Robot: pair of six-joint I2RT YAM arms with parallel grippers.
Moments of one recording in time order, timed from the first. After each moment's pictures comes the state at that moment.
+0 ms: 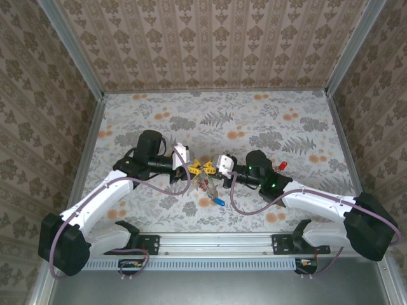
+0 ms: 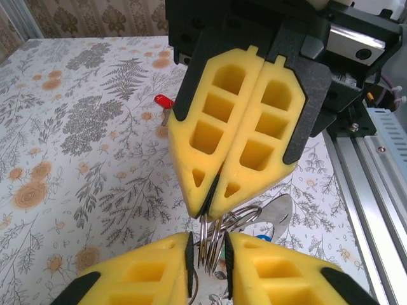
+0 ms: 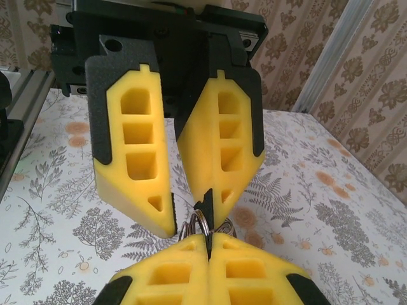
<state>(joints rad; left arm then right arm) -0.55 1.12 0.79 -0.34 0.90 0.61 0.79 1.20 0.59 0.43 -0.37 -0.37</state>
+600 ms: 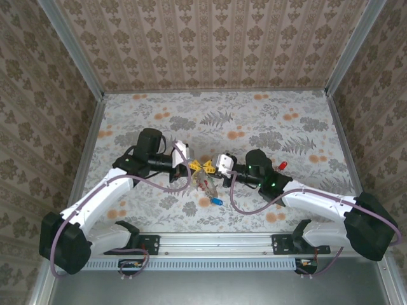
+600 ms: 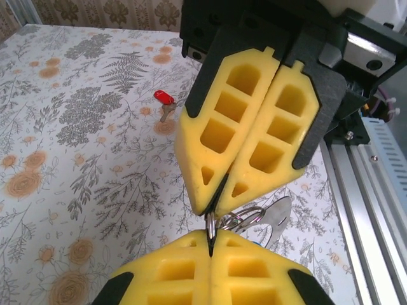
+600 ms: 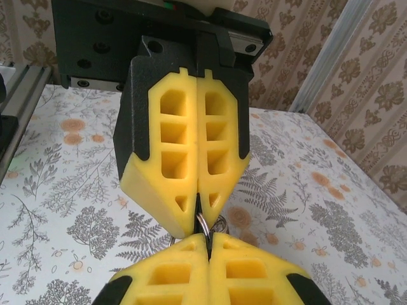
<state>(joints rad) -0.53 1.14 0.83 -0.38 0.92 0.56 0.79 1.21 0.62 0.38 -0.36 -0.40</state>
